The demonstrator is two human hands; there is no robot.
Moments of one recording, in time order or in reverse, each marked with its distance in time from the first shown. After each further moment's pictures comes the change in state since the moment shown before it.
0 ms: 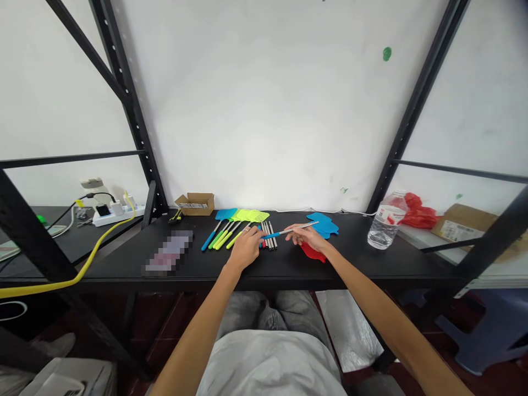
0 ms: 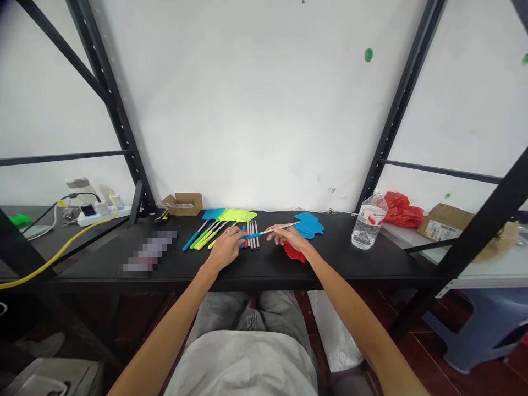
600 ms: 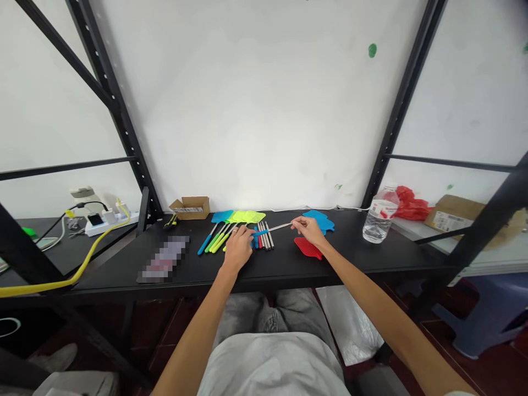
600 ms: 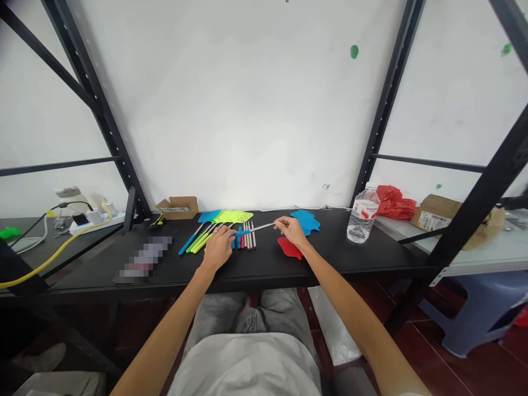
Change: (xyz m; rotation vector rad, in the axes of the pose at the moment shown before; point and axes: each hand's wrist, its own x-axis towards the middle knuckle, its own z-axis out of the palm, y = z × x) left_hand 0.001 -0.006 0.002 0.104 0.033 -0.150; right_hand 0.007 0.019 -0.023 -0.328 0.417 -0.168
